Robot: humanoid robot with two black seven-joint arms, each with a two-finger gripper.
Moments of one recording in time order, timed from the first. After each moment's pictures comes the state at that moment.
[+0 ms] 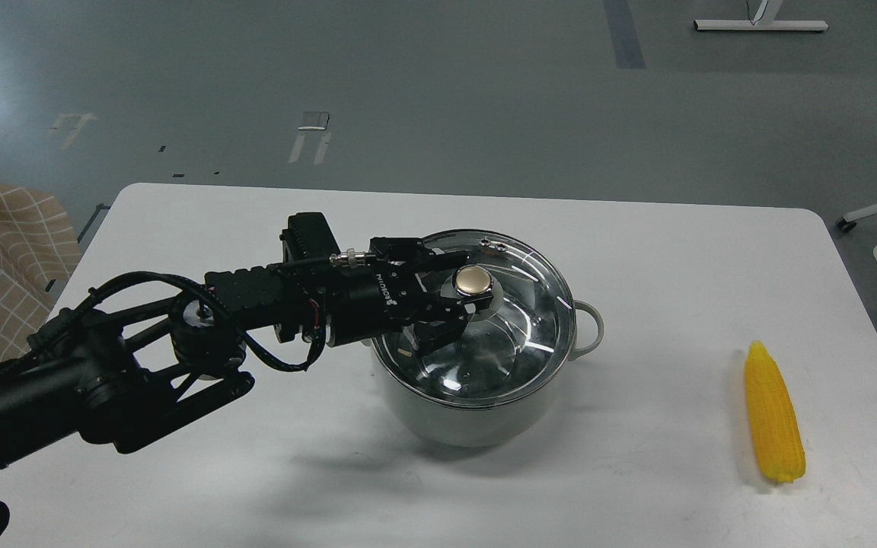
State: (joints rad) left arm -0.66 0.48 -0.52 -1.45 2.16 -0.01 -0.31; right arm 0.76 -0.49 1.54 0.72 -0.38 0.49 -0.10
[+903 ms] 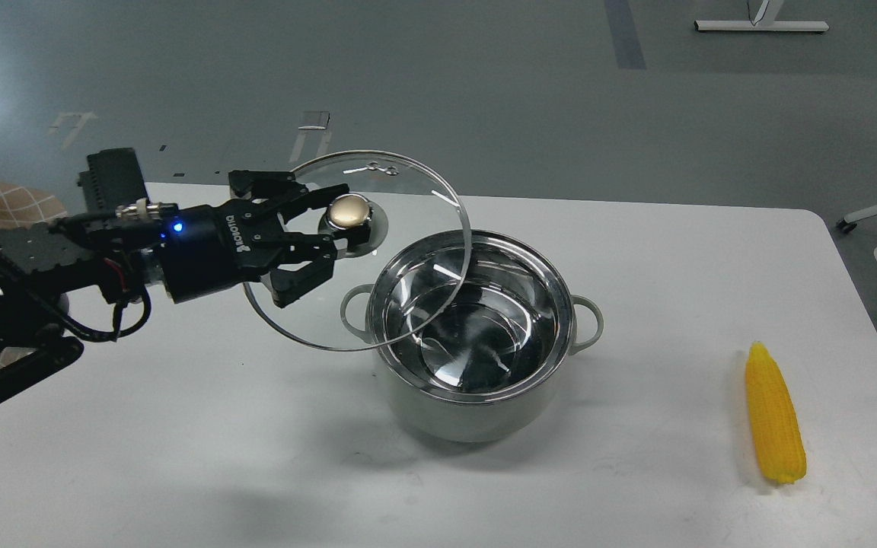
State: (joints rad) left arm -0.58 1.03 -0.62 -1.63 1.96 0.18 -0.44; right arm 0.73 -0.49 1.54 0.72 -0.38 0.49 -0.10
